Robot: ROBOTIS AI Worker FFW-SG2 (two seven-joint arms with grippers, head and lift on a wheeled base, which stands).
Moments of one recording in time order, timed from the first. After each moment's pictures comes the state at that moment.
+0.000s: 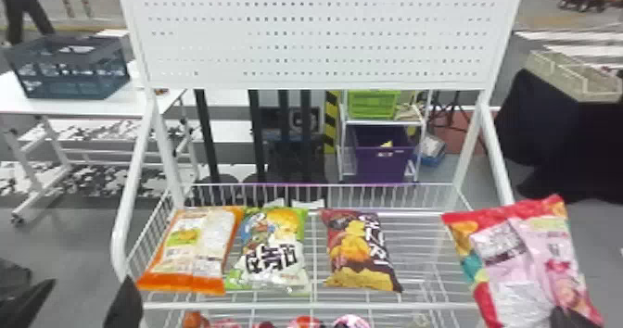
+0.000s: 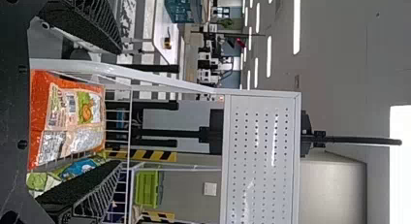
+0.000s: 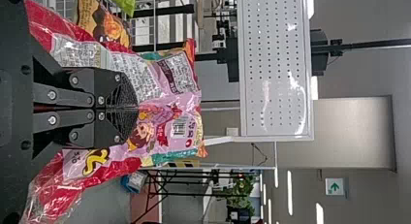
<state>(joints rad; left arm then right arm) 0.84 0.36 0.10 -2.38 0.32 -0.08 0.24 1.03 -0.21 -0.13 -2.48 -0.24 -0.09 -0.02</state>
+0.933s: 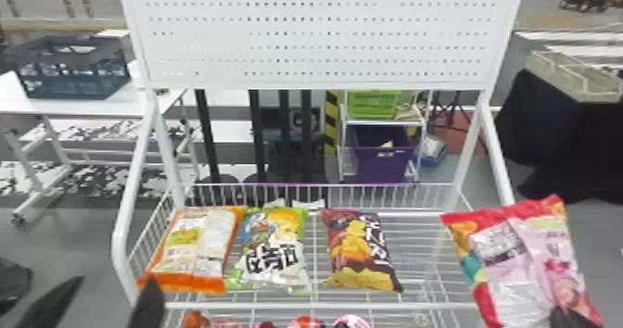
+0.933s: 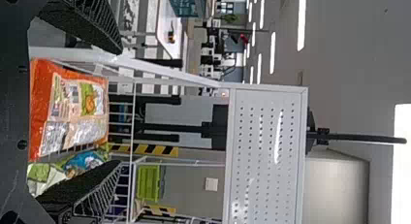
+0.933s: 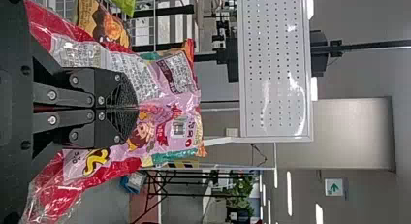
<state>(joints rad) 0.77 0.38 0.03 -2.34 0.33 -0.05 0.25 1.03 -0.21 -0.13 -2.48 -0.24 -0.09 -0.02</state>
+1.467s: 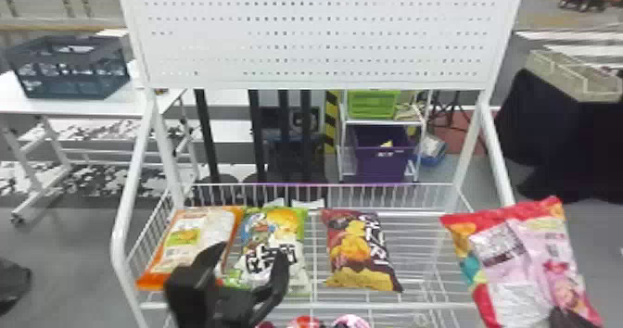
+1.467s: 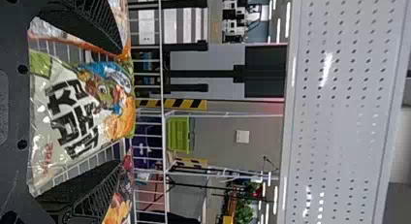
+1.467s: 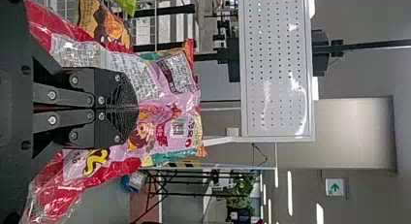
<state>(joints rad) 0.16 0.44 -0.46 -1.94 0.35 0.08 0.40 1.03 -0.21 -0.12 -2.47 -0.24 -0.09 -0.02</state>
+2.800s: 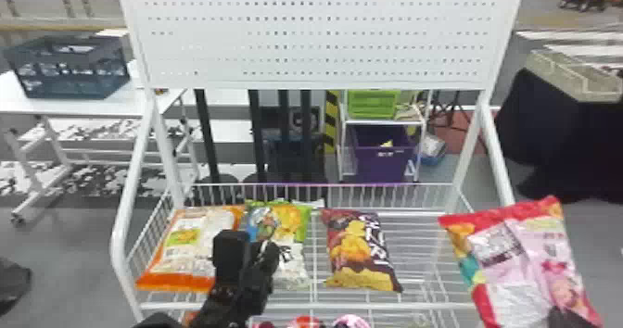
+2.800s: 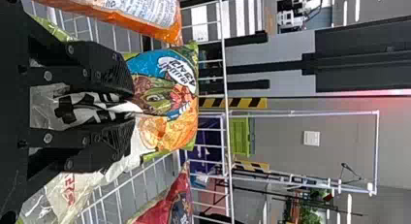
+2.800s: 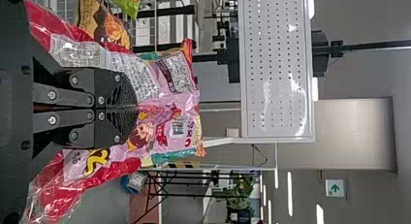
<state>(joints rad) -0.15 0.39 -0.58 -1.59 0.52 0.25 0.39 1.03 -0.21 -0.12 -2.47 -0.24 -0.09 -0.02</state>
